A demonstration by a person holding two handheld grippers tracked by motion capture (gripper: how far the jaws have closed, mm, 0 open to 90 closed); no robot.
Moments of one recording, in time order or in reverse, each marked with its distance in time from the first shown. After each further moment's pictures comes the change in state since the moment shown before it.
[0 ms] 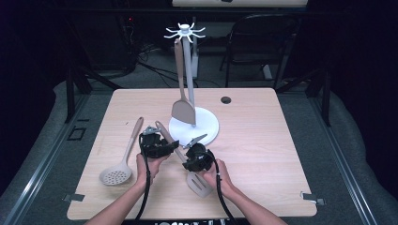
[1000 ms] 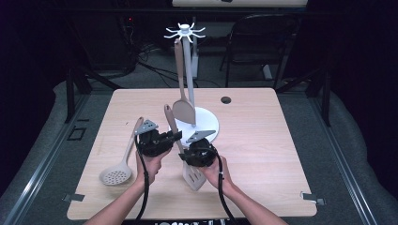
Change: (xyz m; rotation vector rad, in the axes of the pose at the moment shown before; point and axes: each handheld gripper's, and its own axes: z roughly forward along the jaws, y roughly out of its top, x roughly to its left) left arm -0.031 0.027 -0.042 -0.214 -0.178 0.084; right arm 0.009 0.013 -0.038 -0.218 0.010 -0.015
